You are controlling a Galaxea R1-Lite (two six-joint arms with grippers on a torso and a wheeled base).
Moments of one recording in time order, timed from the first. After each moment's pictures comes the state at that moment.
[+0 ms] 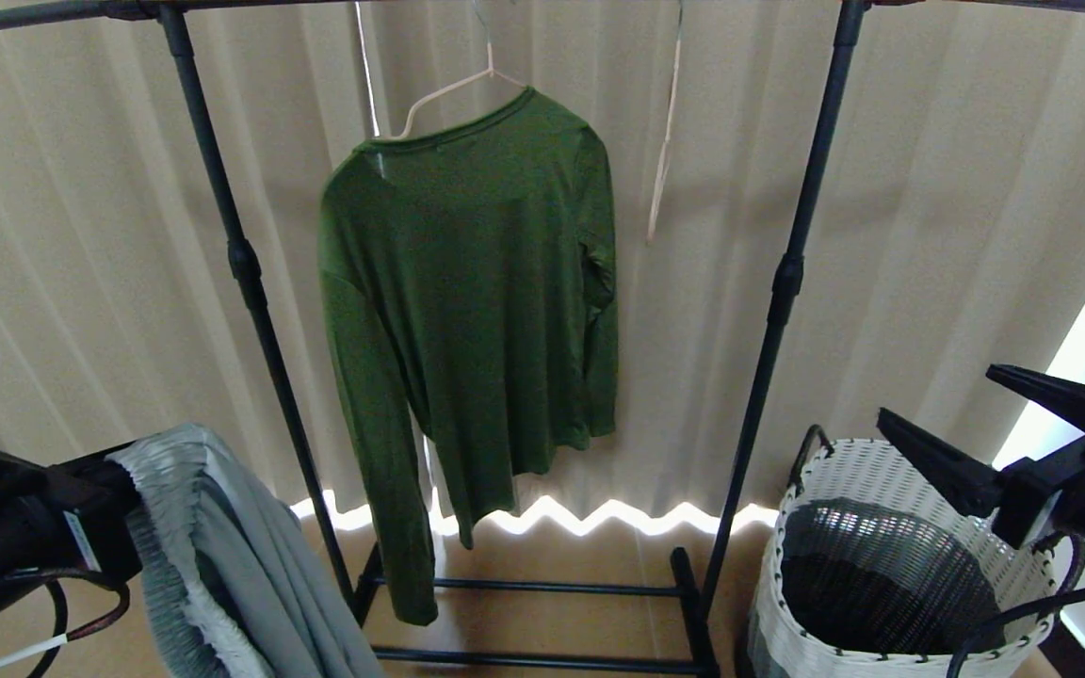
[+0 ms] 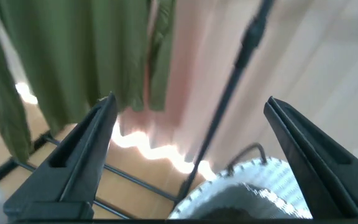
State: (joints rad) left arm -0.17 1.08 -0.38 -0.52 -0.13 0.02; right arm 0.31 1.19 -0.33 -0.79 -0.07 -0.14
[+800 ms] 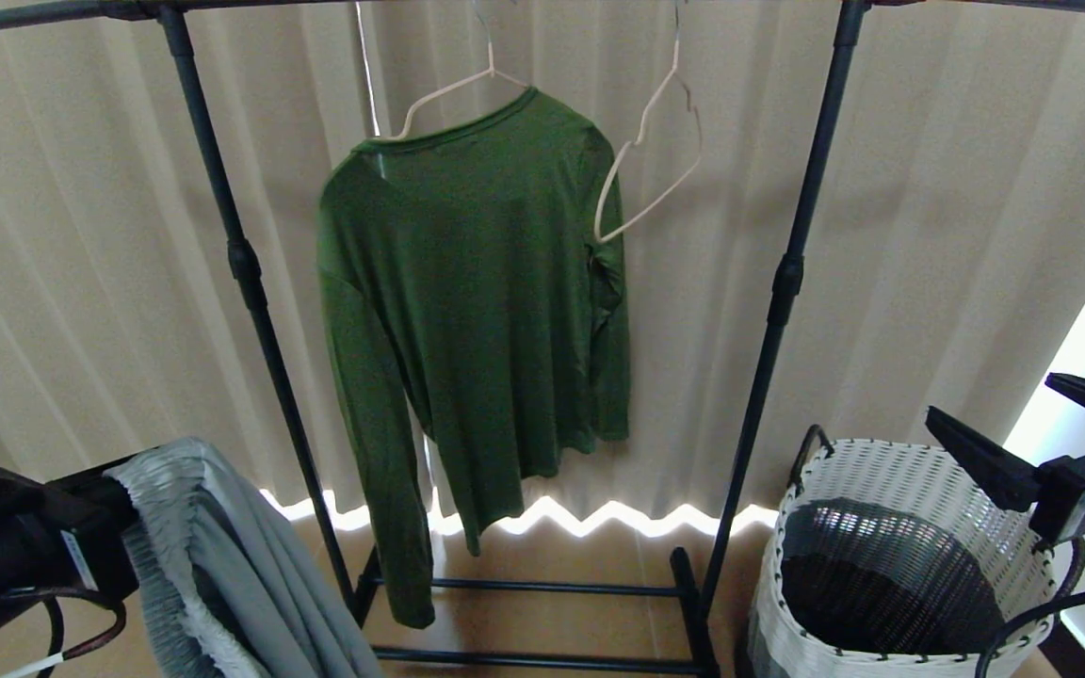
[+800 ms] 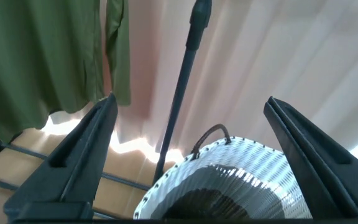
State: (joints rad) left arm -0.17 1.06 -0.35 -0.52 -0.13 0.02; right arm 0.20 1.16 -0.29 -0.79 -0.07 -0.15
